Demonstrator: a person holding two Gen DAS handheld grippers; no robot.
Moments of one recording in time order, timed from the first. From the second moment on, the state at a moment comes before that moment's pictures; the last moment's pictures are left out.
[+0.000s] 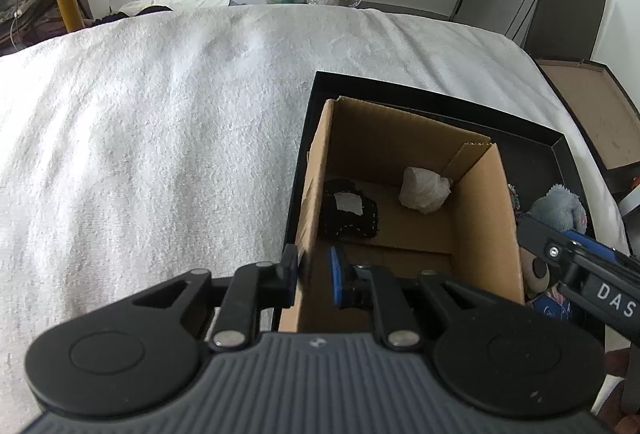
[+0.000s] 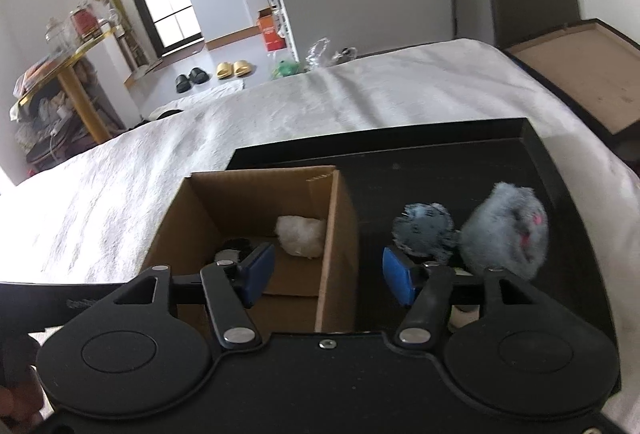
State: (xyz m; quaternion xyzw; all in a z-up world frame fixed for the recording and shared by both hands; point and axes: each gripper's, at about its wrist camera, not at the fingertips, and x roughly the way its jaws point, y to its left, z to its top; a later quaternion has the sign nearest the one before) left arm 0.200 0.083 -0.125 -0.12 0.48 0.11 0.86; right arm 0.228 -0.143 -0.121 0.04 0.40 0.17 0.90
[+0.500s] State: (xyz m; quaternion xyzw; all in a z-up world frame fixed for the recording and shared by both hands) left arm 0.190 0.062 -0.114 -0.08 0.49 0.13 0.86; right arm 0.209 -0.205 -0.150 0.08 0.41 0.09 0.90
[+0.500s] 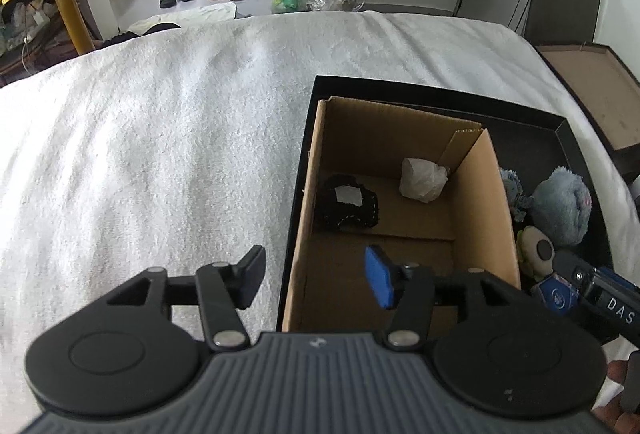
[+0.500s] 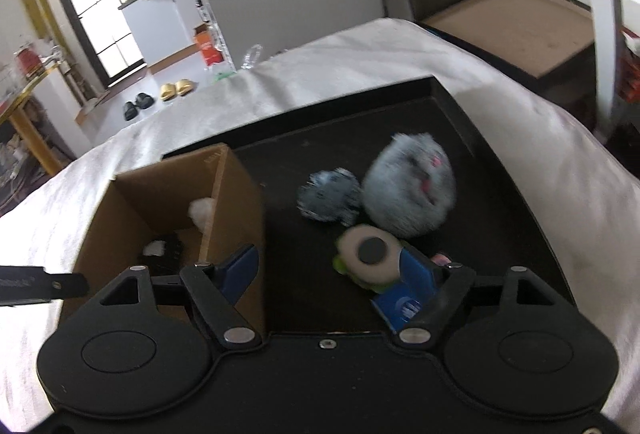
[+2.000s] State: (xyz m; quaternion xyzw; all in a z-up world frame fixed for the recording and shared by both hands) left arm 0.201 0.032 -0.122 -0.02 0.51 0.15 0.85; right arm 0.213 -0.247 -0.219 0.06 0.45 -0.06 0.89
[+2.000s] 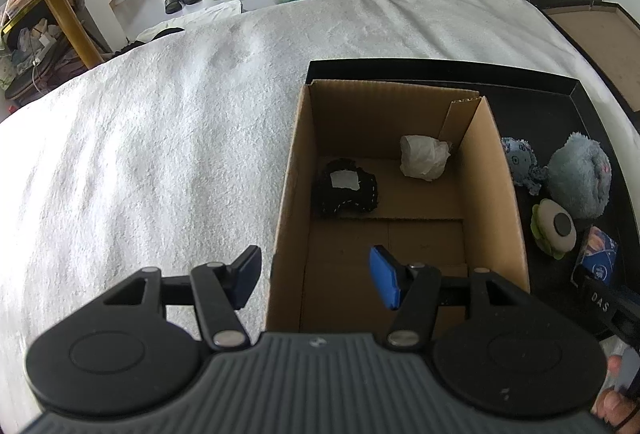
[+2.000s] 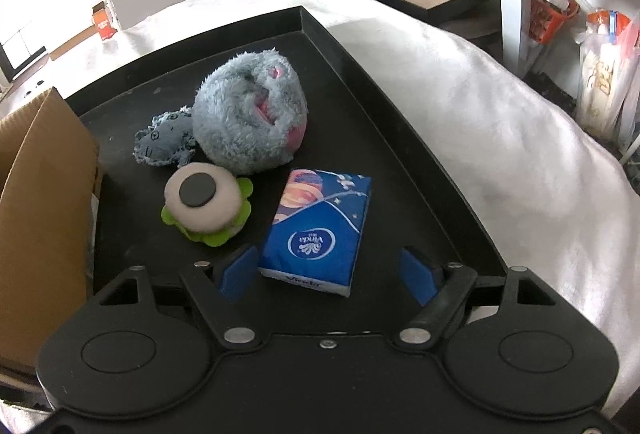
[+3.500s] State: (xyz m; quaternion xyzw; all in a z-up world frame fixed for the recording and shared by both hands) left arm 0.188 0.062 -0.125 -0.07 0.50 0.14 0.85; right arm 0.216 -0.218 -0.152 0.04 0.39 0.03 0.92
